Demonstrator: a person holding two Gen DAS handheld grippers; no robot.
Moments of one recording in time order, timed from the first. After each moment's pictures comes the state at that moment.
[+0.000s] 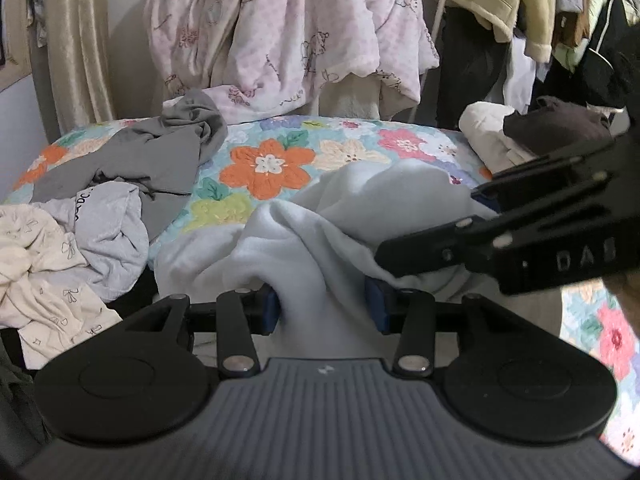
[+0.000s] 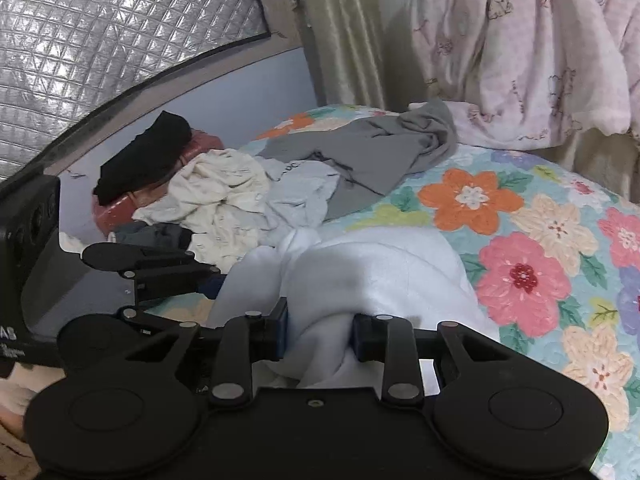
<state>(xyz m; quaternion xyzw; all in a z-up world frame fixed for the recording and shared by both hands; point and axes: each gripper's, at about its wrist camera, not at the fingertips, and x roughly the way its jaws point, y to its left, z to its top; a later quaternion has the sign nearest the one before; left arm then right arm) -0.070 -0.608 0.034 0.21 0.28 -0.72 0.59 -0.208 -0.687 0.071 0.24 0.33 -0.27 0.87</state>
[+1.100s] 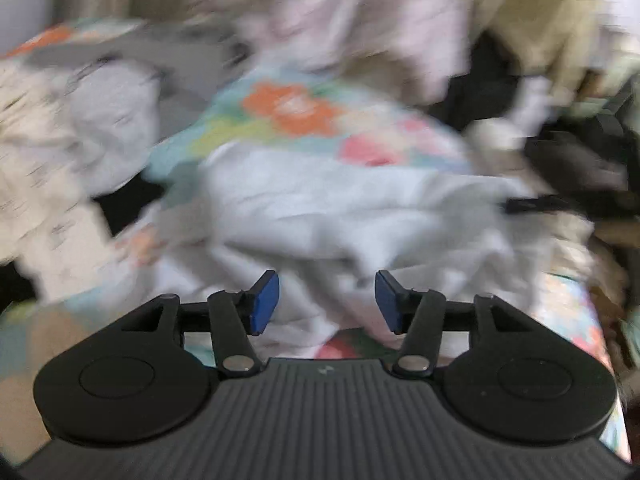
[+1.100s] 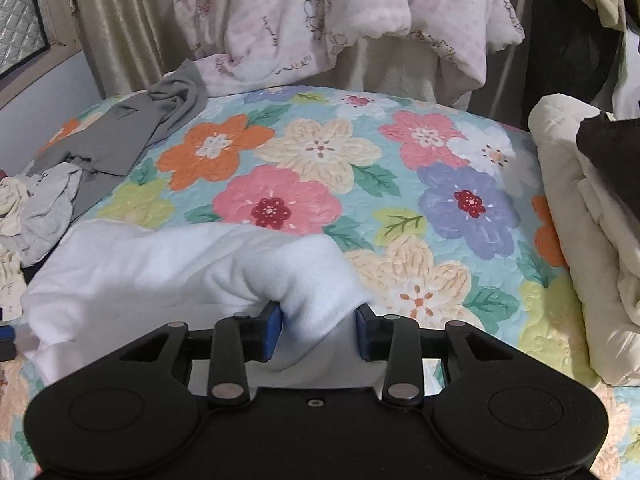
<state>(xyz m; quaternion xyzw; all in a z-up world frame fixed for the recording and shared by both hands) 0.016 -0.606 -0.062 0.11 0.37 -0.75 0.53 -0.327 -0.777 -0.003 0.27 0.36 -0.52 0.73</state>
